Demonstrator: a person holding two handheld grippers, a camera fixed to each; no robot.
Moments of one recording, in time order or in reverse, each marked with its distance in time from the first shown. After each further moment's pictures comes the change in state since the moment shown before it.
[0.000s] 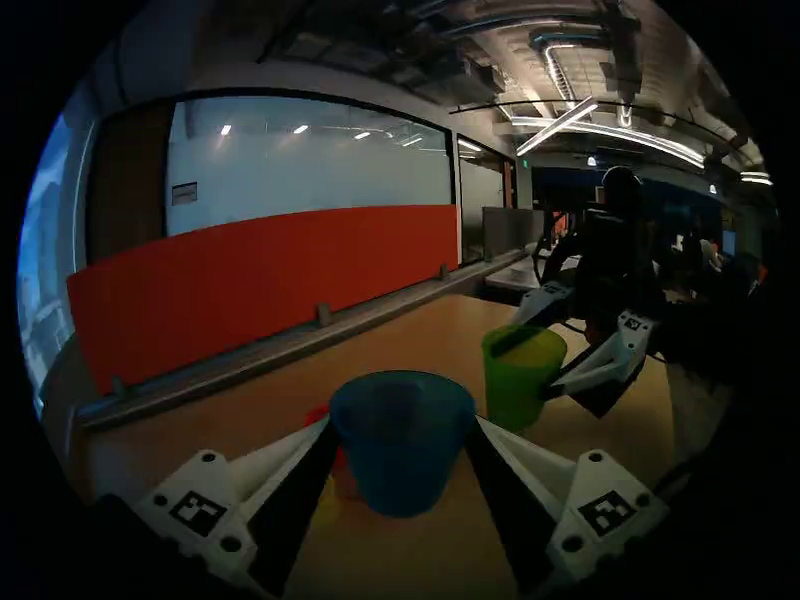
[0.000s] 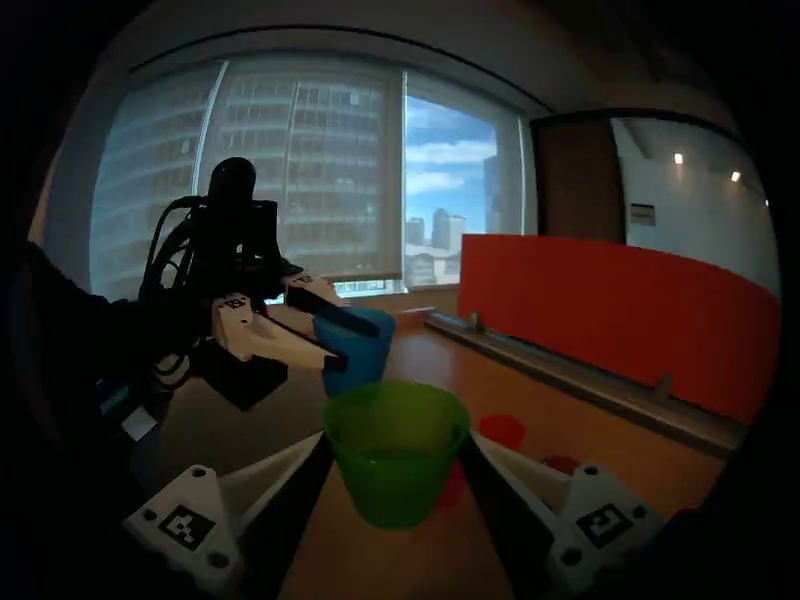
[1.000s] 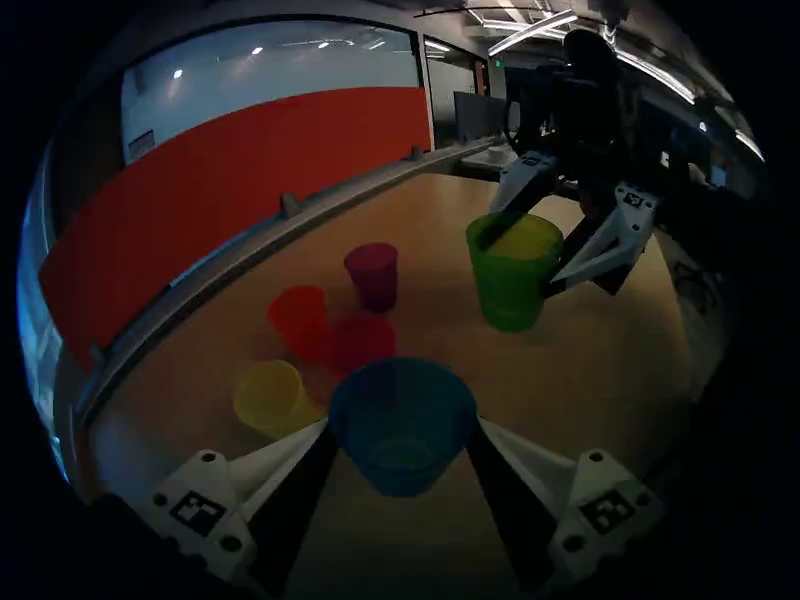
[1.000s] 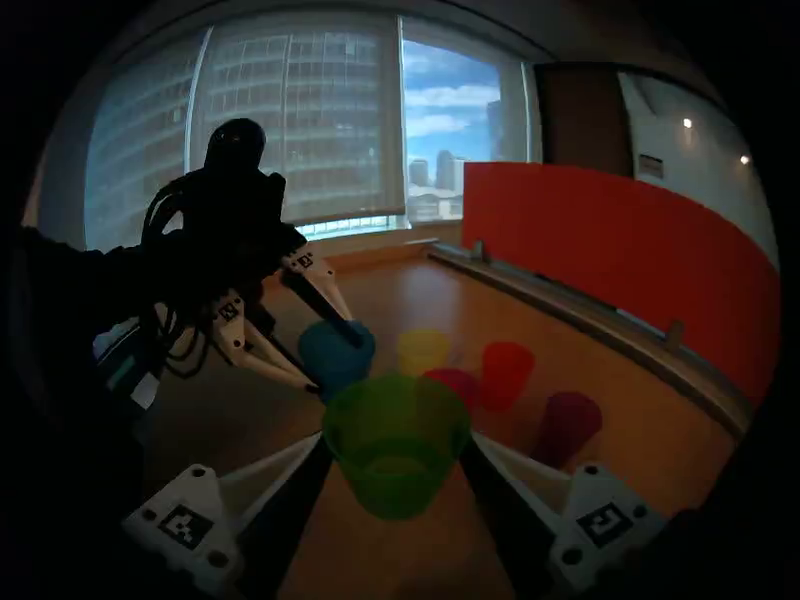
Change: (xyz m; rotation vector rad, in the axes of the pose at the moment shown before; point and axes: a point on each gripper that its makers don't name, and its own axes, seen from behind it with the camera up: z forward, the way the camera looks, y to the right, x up) left arm -0.119 0.013 0.019 -0.079 -0.367 0.105; right arm -0.073 0.009 0.006 0.028 -0.218 0.030
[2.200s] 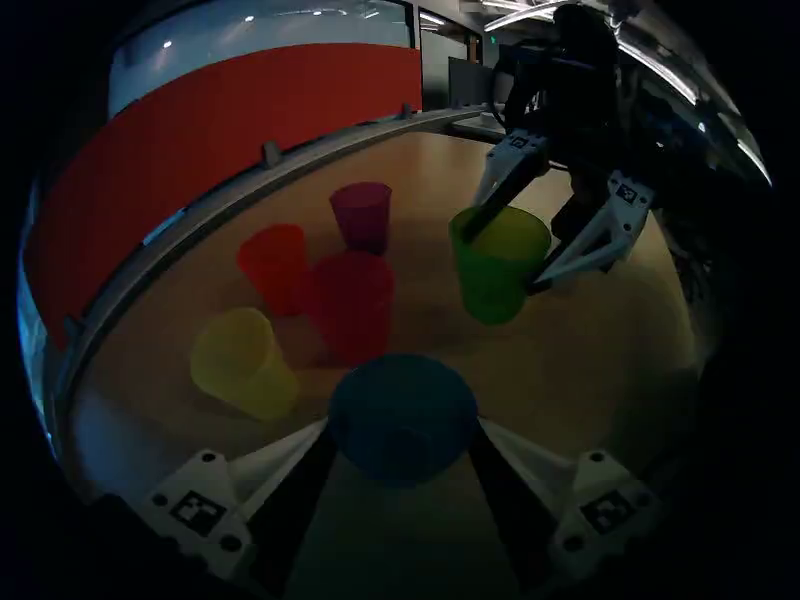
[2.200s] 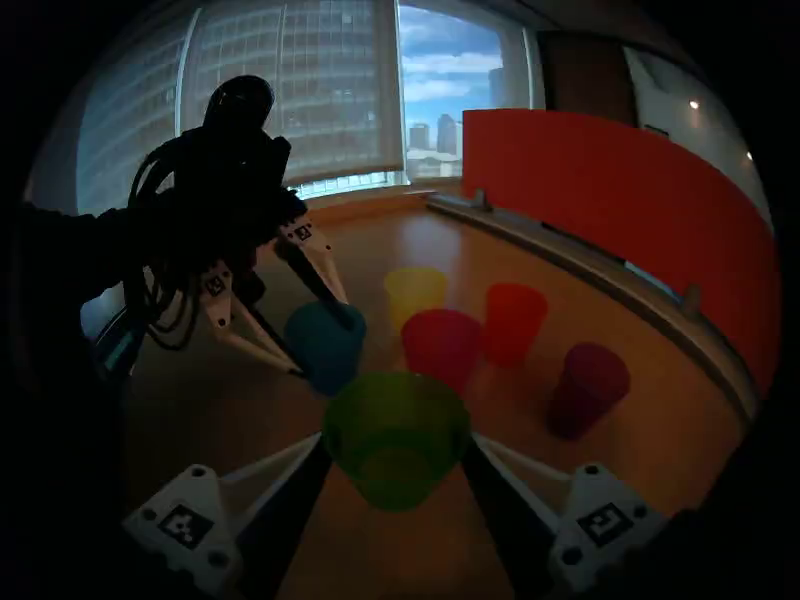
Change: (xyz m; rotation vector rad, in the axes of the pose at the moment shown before) left arm -0.048 -0.002 0.042 -0.075 -0.109 -0.025; right arm -0.061 0.019 0.040 0.003 -0.131 0.012
